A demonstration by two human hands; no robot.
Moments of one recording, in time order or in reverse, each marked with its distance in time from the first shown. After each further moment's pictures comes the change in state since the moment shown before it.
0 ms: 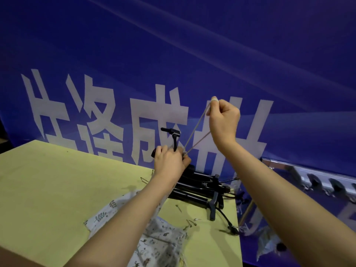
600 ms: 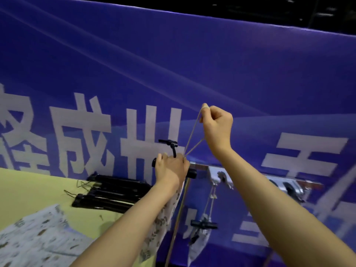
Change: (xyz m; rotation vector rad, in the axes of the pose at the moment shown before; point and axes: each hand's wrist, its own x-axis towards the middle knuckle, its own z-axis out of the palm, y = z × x) left_hand -0.005 0.301 -0.002 0.109 -0.172 0.174; right_hand 0.062 0.006 -0.277 -0.164 0.058 -0.119
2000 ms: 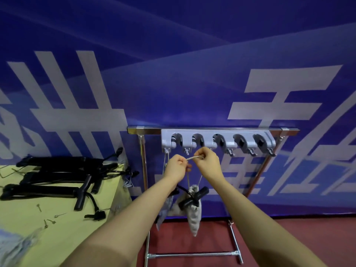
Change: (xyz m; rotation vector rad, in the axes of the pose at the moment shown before) left_hand 0.061 0.223 0.177 -1.319 -0.433 -0.383; right_hand -0.094 0.305 -0.165 -0.311 -0.356 0.732
